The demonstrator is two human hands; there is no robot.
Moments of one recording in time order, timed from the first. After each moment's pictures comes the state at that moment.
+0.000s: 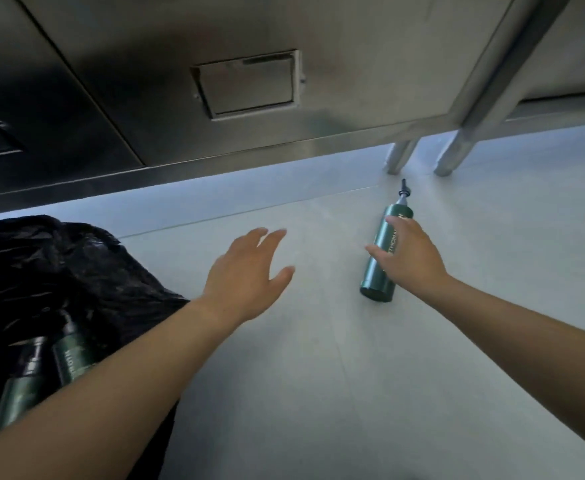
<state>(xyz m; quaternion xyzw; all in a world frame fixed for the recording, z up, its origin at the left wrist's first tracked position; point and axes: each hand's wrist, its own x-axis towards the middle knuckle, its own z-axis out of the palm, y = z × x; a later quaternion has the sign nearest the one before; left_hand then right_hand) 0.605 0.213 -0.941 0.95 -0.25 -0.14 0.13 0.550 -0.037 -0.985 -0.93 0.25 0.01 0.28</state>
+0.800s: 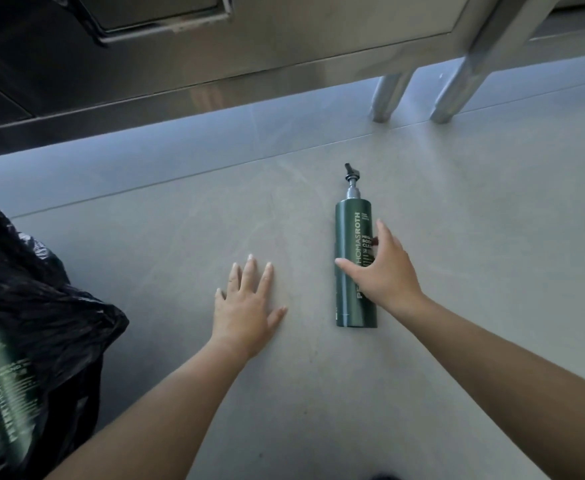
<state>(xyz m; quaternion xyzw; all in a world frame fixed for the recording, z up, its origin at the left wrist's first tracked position) 0.555 0.177 -1.092 0.94 -0.20 -0.27 -0.01 0.517 -0.045 -1.062 -0.86 0.31 0.06 0.39</state>
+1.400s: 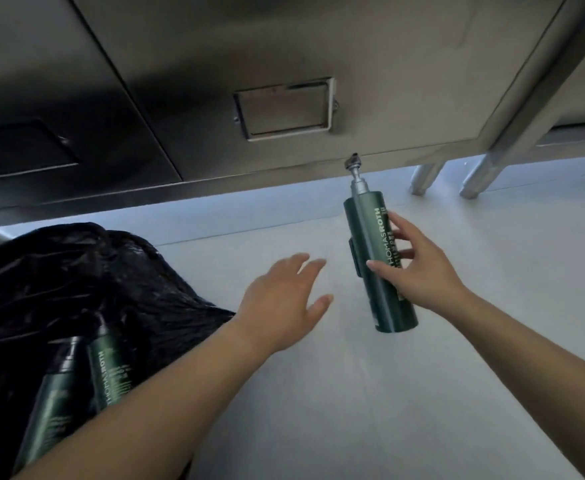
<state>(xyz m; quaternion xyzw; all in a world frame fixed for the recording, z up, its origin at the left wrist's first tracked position) 0.589 0.213 -0.930 0.93 -0.32 -0.13 0.10 0.552 -0.011 -0.953 -0.87 0.16 -0.02 0.47</state>
